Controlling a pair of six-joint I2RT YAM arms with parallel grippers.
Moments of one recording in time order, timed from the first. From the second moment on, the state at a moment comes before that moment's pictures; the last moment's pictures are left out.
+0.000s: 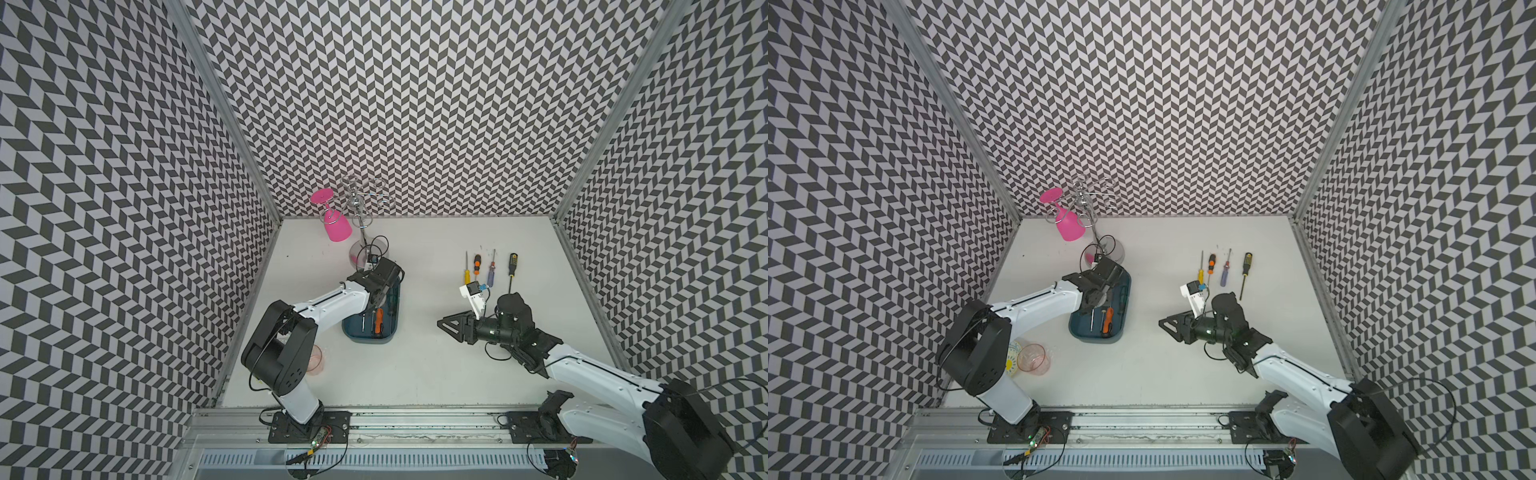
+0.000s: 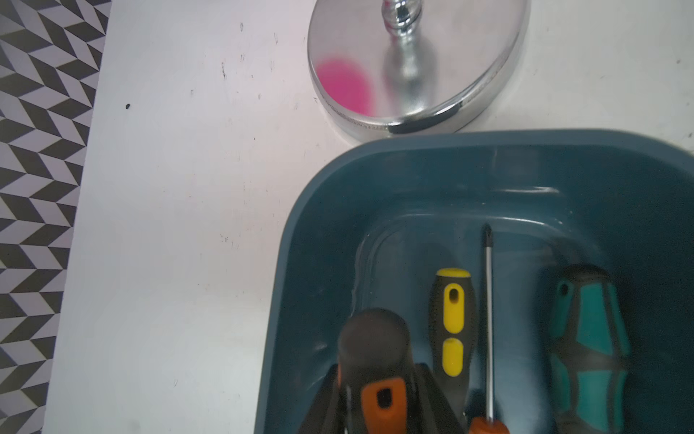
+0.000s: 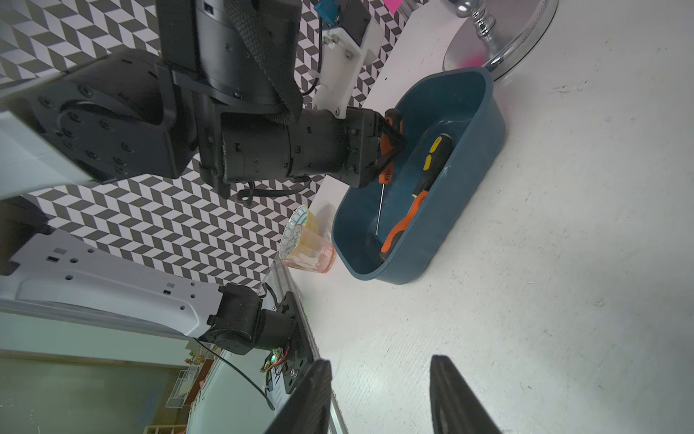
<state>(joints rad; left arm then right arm) -0.59 1.68 1.07 -0.56 -0.56 -0.43 0.60 1.09 0.42 0.28 -0.59 0.63</state>
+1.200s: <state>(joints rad) -0.62 1.69 1.09 -0.56 -0.56 -0.49 0.60 1.09 0.43 0.21 -0.55 0.61</state>
